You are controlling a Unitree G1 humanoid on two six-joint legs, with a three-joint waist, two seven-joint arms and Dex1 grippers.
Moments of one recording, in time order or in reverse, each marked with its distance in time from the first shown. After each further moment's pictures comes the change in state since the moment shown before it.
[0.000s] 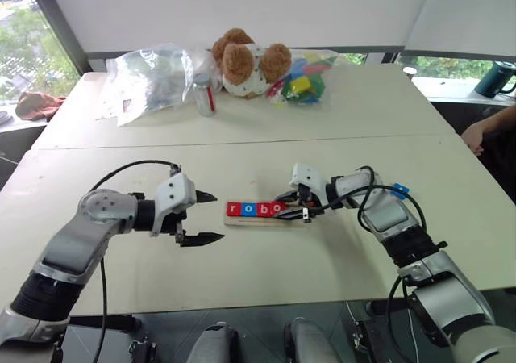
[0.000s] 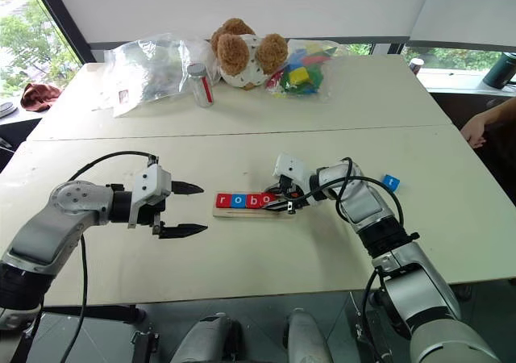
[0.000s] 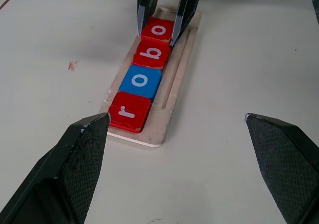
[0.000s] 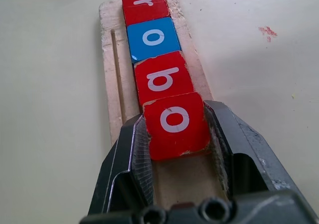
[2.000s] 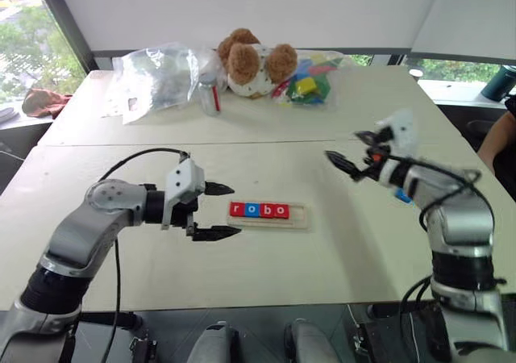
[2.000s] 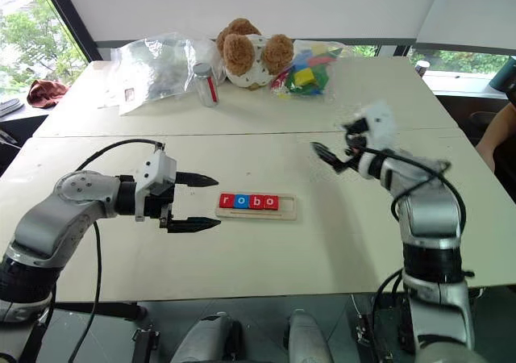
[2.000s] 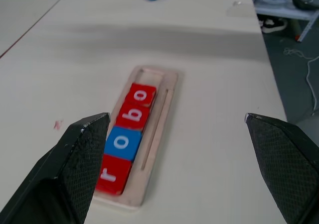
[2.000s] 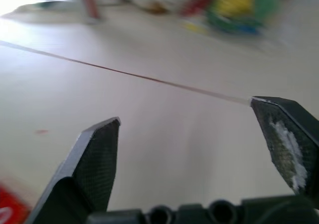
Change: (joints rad) left arm -0.108 -0.074 0.006 -0.108 -0.136 0.152 -0.004; right arm 0.311 0.065 -0.609 -0.546 0.008 0.603 -0.763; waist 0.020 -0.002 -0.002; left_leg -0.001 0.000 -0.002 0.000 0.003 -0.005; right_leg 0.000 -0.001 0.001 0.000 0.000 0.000
